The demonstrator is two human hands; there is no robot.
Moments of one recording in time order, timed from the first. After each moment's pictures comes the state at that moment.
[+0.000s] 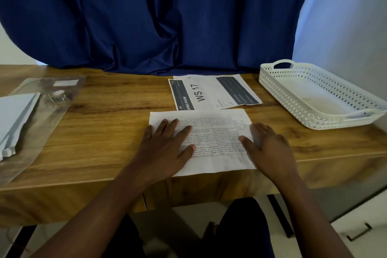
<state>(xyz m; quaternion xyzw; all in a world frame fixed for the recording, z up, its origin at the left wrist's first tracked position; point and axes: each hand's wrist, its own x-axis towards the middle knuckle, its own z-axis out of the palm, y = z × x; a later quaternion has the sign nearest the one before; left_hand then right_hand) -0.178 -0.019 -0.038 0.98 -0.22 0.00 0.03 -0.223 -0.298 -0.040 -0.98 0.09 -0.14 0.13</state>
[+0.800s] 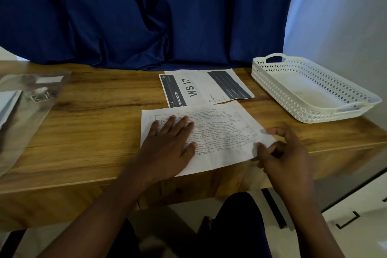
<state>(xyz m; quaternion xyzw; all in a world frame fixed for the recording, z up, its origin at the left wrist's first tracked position) -0.173 -0.043 -0.047 0.96 -0.28 0.02 0.04 -0.284 -0.294 -0.032 -0.85 0.16 -0.29 0.41</state>
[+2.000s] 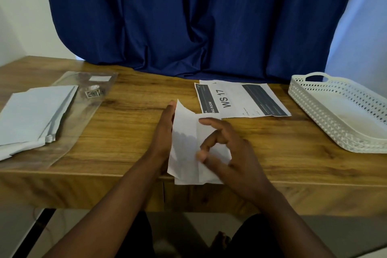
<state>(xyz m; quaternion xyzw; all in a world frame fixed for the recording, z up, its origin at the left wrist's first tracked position) -0.173 0.004 -0.013 0.61 -0.06 -0.02 0.79 -0.224 -0.171 -0.010 -0.86 -0.26 -0.16 0.42</state>
